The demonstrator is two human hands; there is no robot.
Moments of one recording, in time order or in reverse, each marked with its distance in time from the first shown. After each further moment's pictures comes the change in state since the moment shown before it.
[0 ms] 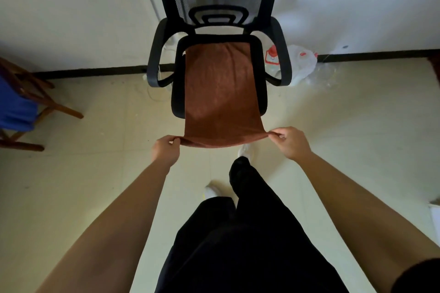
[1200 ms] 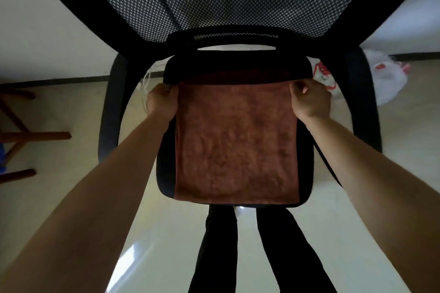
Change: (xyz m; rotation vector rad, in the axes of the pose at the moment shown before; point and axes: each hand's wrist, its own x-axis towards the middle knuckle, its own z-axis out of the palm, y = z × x) left_hand 0.441 0.211 0.094 0.064 0.108 -0.052; right_hand 0.502 -0.016 0.030 0.152 0.188 0.238
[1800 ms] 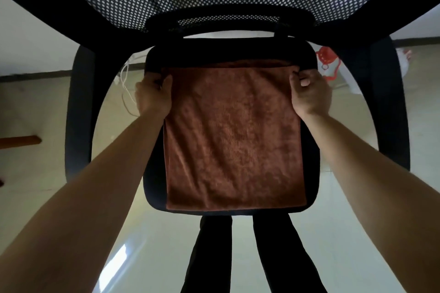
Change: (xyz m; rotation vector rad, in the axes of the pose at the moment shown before) left_hand 0.059 -0.026 0.043 0.031 0.103 0.143; right_hand 0.028 0.017 0.041 -0.020 0.180 0.014
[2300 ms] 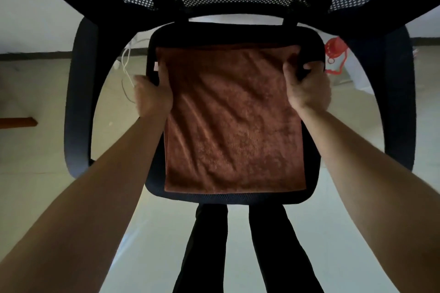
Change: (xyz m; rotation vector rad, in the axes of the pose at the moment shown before) left_hand -0.023 -0.022 0.003 -0.057 0.078 -0.226; right_hand -0.010 -0.006 0.013 -0.126 -0.003 0.052
